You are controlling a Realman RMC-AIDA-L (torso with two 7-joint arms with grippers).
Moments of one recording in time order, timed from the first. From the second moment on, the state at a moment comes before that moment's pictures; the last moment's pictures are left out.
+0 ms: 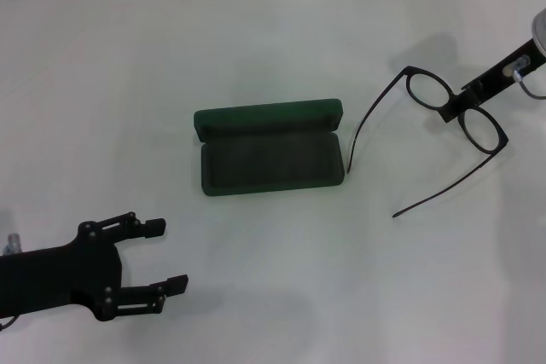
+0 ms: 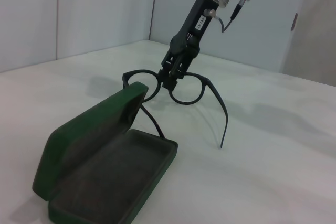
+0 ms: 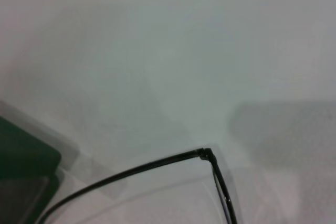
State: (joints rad) left arm -0.17 -2.08 0.79 0.77 1.96 1.68 -1.12; right arm 1.02 1.96 -1.05 -0.61 -2.65 -1.24 2.43
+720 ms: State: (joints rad) left arm -0.17 -2.08 0.79 0.77 1.96 1.67 -1.12; right arm 1.02 1.98 -1.11 -0.61 -2.65 -1.19 2.43
